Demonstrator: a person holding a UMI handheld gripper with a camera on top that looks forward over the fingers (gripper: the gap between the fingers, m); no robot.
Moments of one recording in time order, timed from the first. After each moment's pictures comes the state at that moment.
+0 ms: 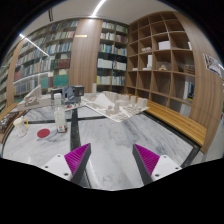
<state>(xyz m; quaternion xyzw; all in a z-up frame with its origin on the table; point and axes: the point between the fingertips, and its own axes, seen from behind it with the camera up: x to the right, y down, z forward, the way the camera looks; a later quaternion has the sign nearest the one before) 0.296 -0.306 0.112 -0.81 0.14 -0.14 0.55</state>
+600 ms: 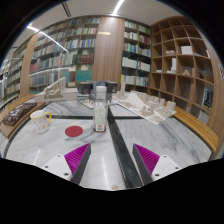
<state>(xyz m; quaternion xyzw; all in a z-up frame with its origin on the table) 0.134 -0.221 0.081 -0.83 0.05 -0.08 0.55</state>
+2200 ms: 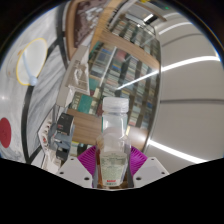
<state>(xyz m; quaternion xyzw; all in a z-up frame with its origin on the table) -0.073 0.014 0.329 -0.33 -0.47 -0.64 0.50</state>
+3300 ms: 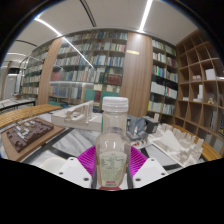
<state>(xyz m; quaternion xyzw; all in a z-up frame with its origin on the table) -0.031 0.004 0.202 -0.76 -0.08 -0.04 0.64</state>
